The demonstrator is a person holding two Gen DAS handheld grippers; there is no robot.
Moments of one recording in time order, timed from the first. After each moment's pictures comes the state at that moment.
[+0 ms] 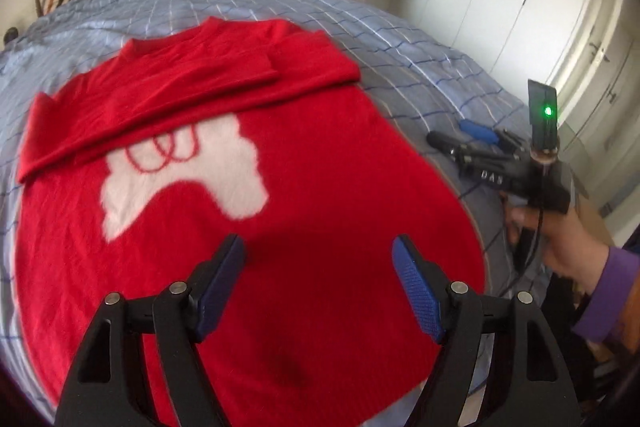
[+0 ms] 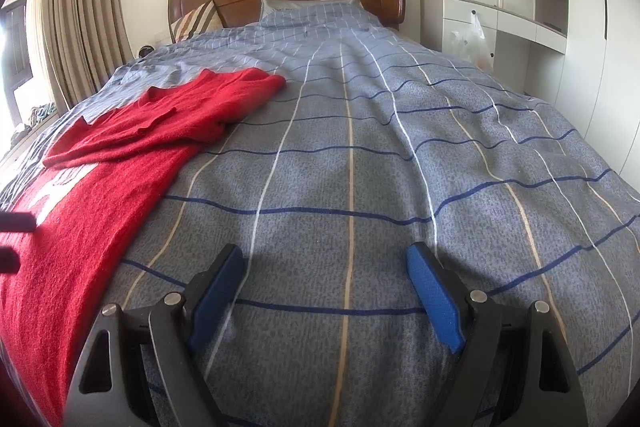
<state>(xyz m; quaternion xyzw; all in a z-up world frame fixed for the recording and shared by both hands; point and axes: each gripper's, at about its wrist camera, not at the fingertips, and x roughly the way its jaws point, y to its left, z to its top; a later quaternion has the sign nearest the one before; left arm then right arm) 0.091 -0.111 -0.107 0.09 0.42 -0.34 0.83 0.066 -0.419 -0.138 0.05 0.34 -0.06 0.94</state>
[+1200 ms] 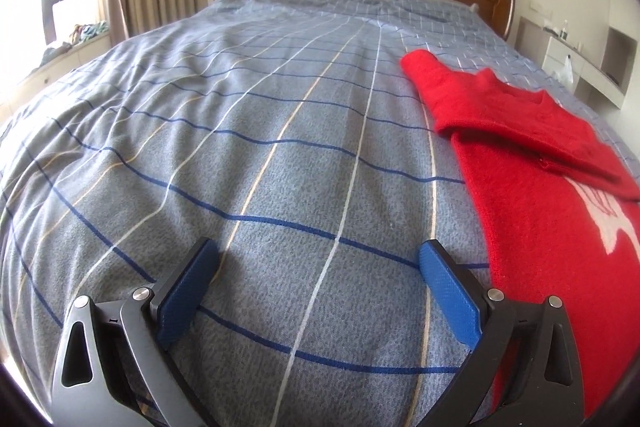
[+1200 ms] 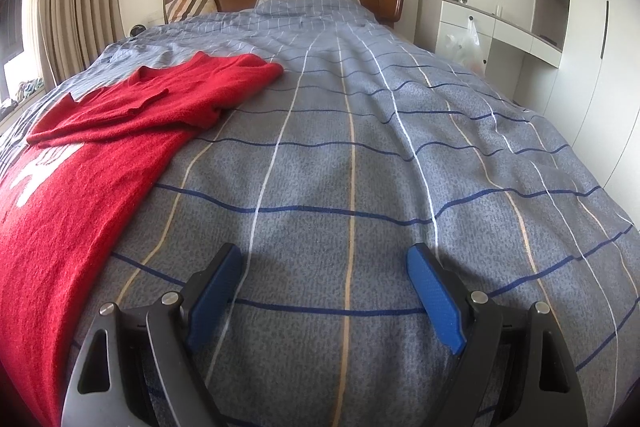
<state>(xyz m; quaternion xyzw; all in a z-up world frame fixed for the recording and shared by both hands) 0.176 0.115 -0.166 -0.03 0.36 0.00 0.93 0.074 -0.407 -0.140 0.01 0.36 -0.09 0.93</state>
